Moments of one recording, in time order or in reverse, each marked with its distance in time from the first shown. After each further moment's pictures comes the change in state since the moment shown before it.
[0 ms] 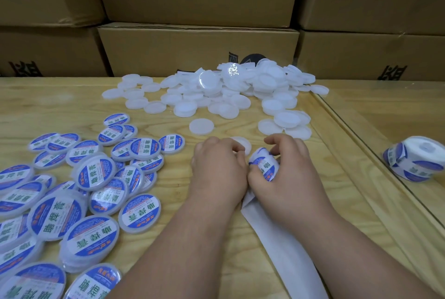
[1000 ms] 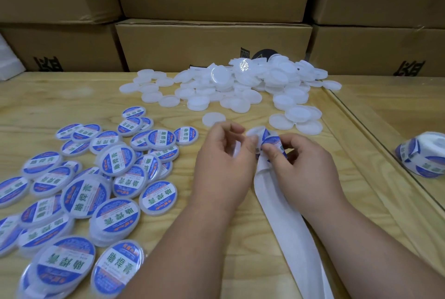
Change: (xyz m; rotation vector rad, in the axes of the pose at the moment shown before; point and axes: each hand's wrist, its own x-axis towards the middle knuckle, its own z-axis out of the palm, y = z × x) left_hand -0.032 -0.002 -0.025 -0.764 0.077 0.011; right_hand 0.007 0.012 0.001 0.108 0.106 -0.106
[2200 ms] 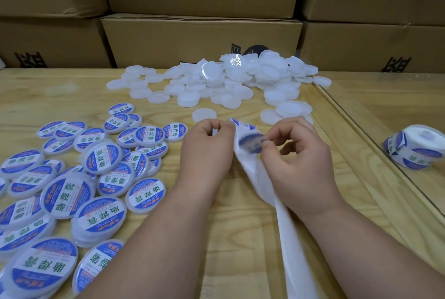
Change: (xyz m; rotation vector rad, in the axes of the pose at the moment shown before) left_hand 0.022 0.000 0.002 -0.045 0.072 -0.280; right_hand -0.009 -0.019 -0.002 0.282 0.134 -0.177
